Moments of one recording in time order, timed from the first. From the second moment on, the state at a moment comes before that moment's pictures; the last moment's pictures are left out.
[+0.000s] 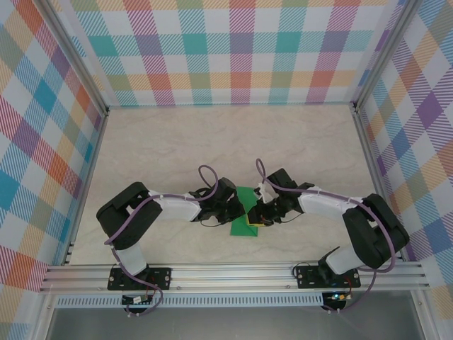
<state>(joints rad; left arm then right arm) -0.88 1.76 0.80 0.05 0.22 -1.21 0.60 1.48 0.67 -0.39 -0.76 0.56</state>
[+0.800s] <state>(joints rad) -0.88 1.76 0.80 0.05 0.22 -1.21 0.63 1.61 0.70 -0.45 -0.67 0.54</state>
